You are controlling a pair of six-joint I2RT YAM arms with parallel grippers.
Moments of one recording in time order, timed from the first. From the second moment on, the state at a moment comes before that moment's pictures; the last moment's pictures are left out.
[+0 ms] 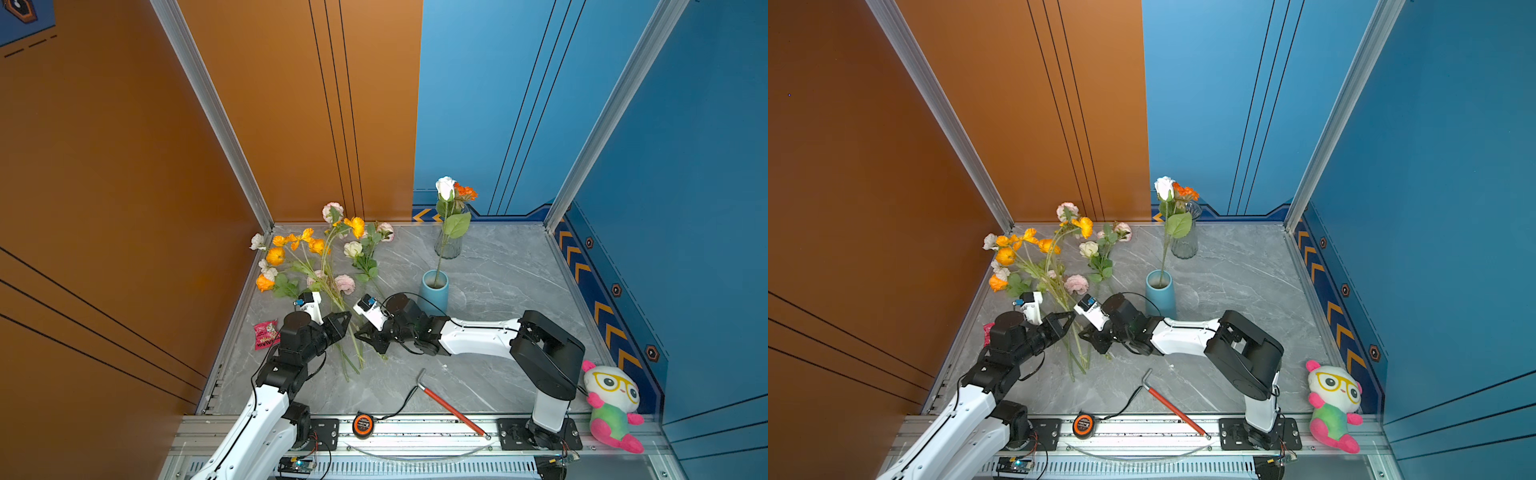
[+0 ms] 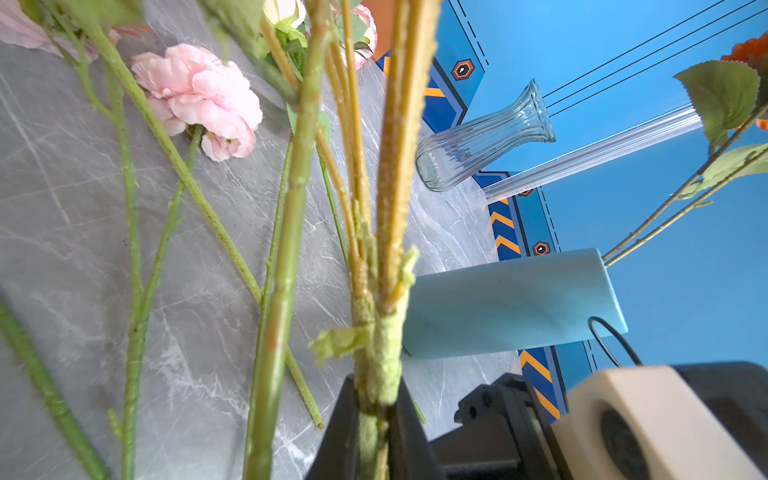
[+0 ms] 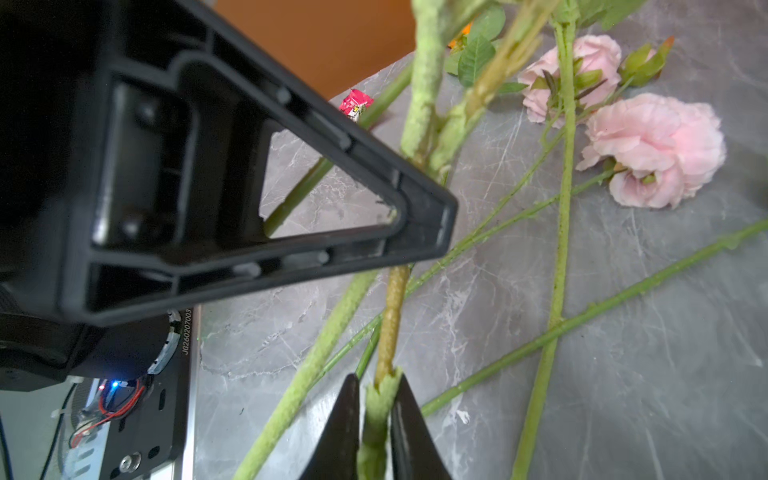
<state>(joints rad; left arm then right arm) -0.21 0.66 0.32 -0.07 0.32 -0.85 1.01 1.84 1.09 0.24 -0.32 0.16</state>
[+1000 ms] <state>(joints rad) -0.14 0.66 0.38 -0.11 0.40 -0.75 0.97 1.69 1.11 0.08 -0.23 0.08</state>
